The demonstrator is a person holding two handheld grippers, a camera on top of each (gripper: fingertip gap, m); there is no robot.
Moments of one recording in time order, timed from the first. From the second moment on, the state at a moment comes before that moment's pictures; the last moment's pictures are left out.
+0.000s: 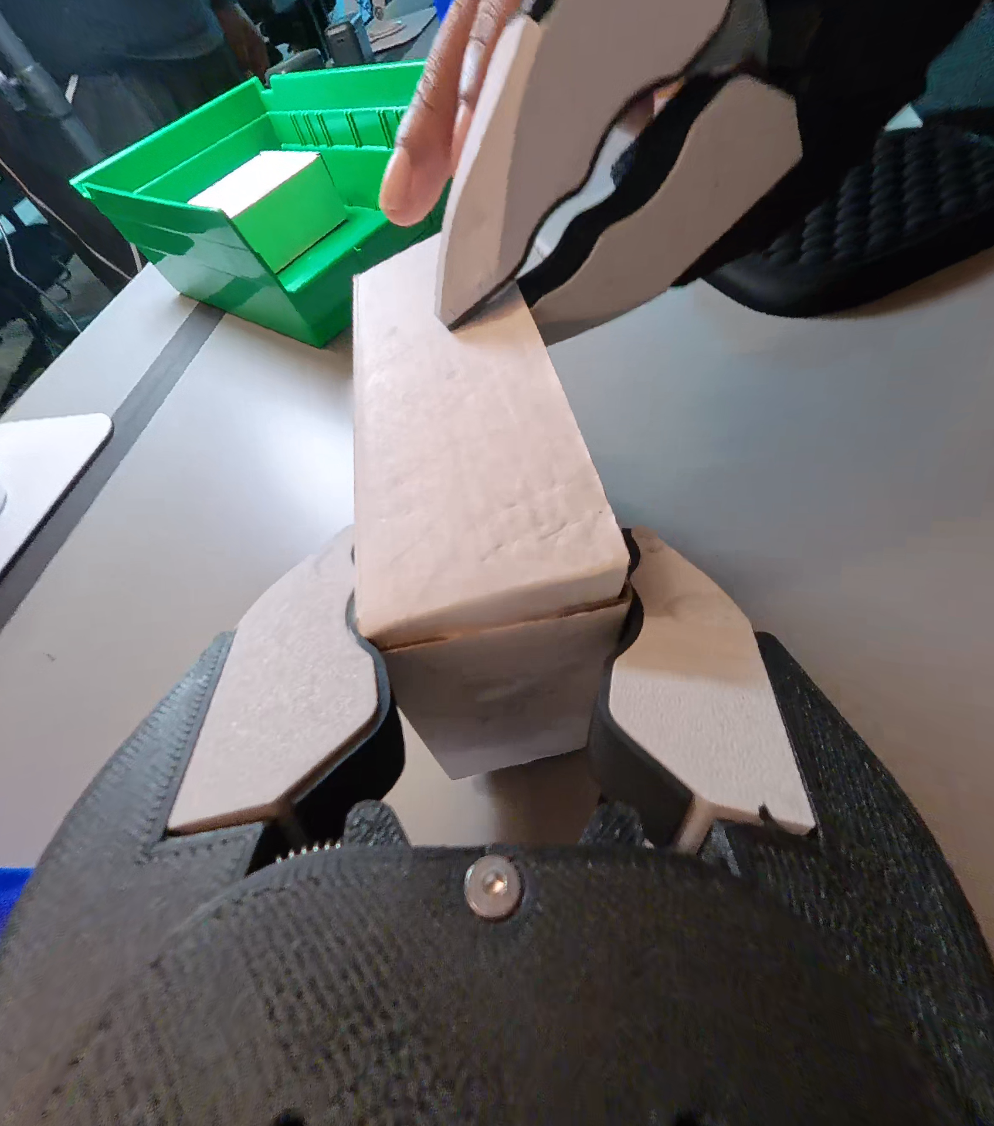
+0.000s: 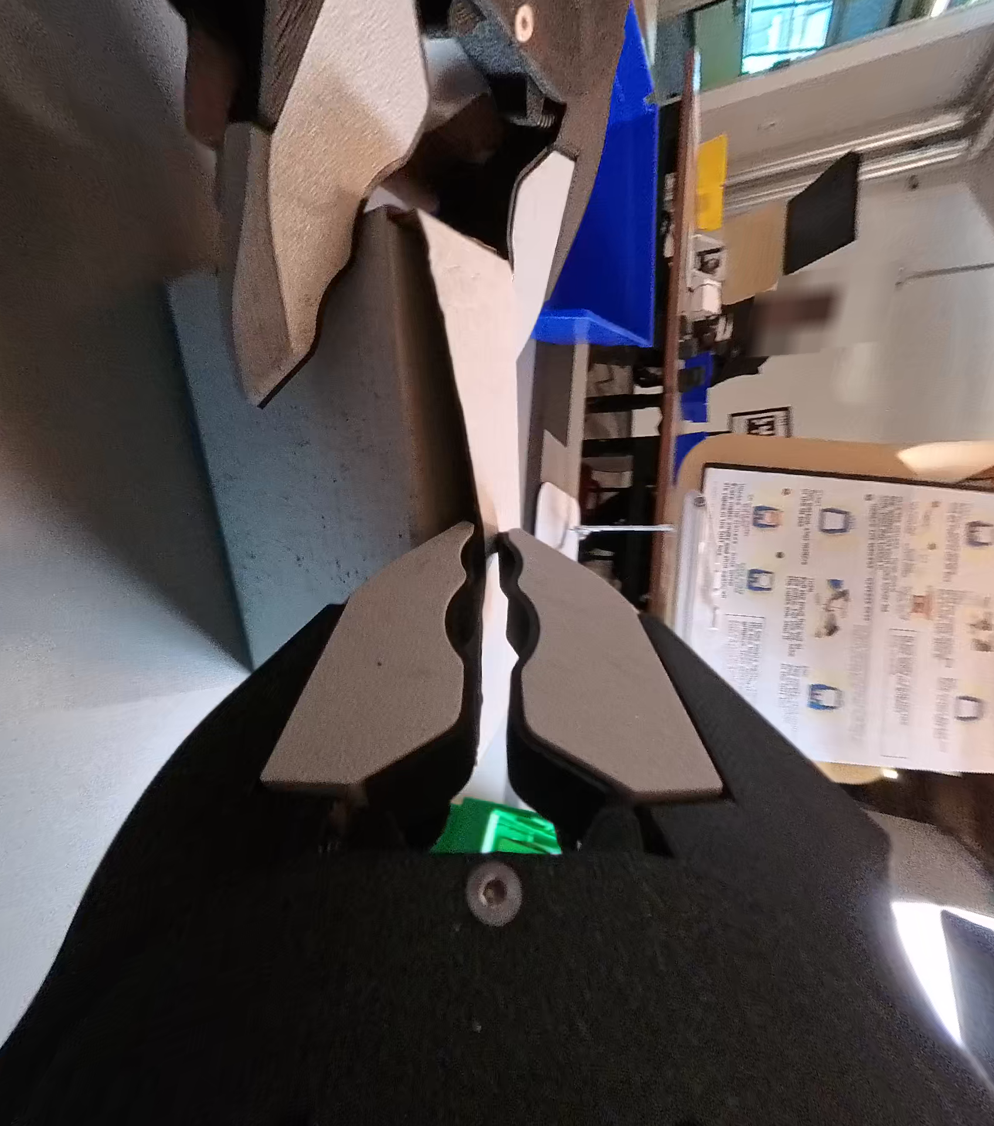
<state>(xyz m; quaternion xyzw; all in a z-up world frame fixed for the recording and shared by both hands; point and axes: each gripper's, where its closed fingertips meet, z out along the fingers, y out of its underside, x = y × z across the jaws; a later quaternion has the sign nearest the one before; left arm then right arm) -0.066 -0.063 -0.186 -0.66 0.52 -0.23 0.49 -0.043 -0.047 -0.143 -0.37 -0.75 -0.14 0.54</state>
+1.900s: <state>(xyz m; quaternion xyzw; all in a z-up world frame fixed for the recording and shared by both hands) -0.066 -0.106 -0.223 -0.65 0.64 -0.06 0.41 -0.038 0.048 -0.087 -0.62 -0.71 0.19 0.26</state>
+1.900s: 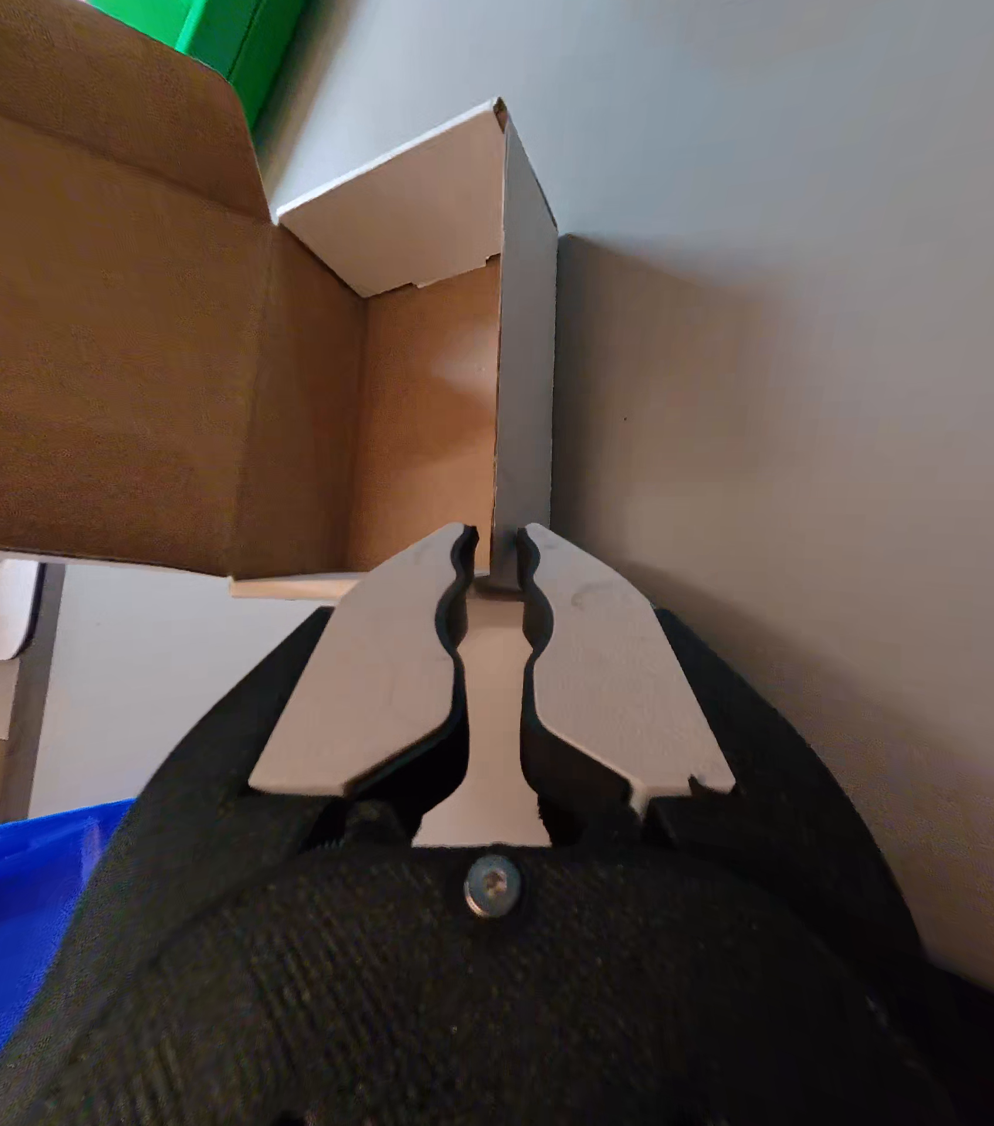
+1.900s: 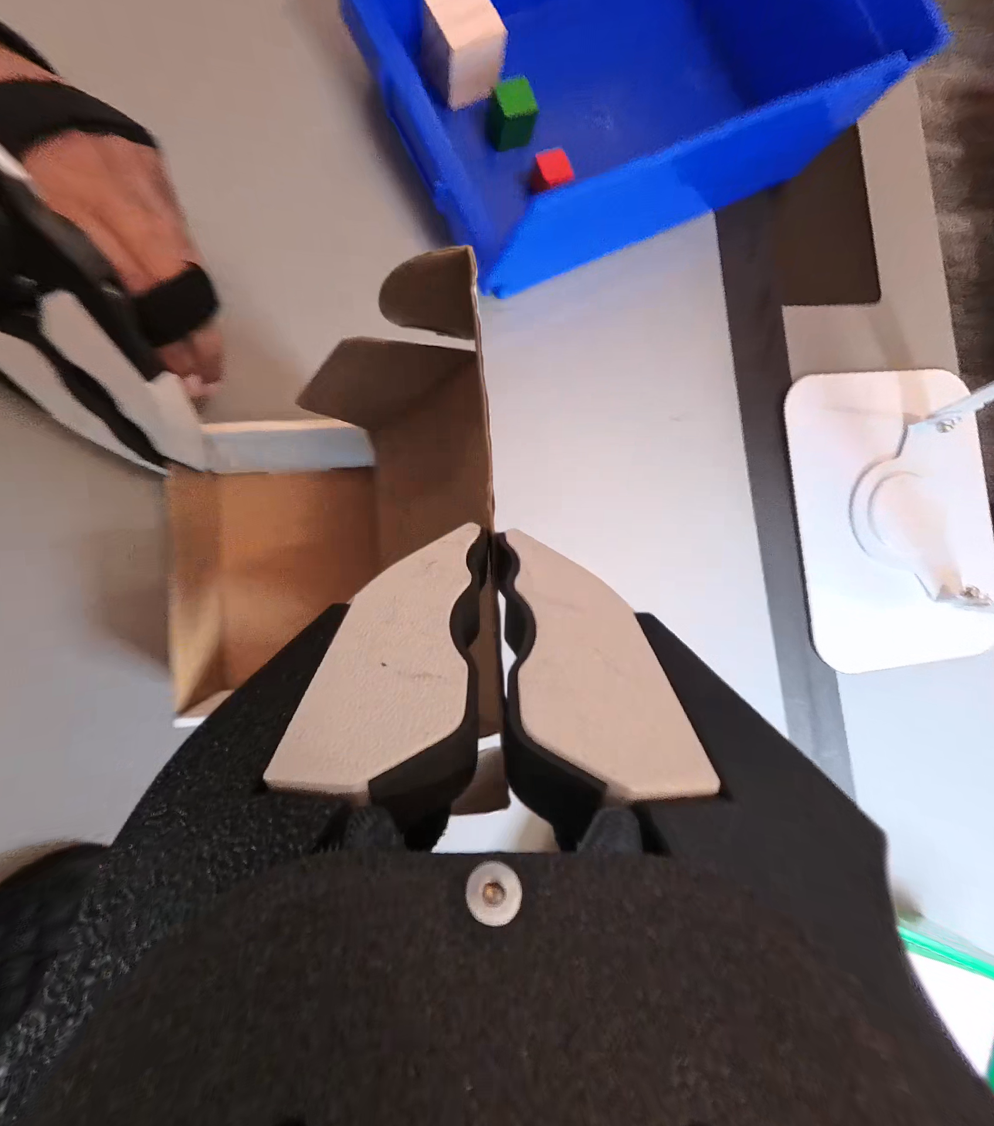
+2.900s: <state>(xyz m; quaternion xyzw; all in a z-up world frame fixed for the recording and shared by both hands) -0.088 -0.076 -0.158 -0.70 0.42 -0.23 0.53 0.029 0.031 -0.090 -0.66 -0.52 0.17 0.52</state>
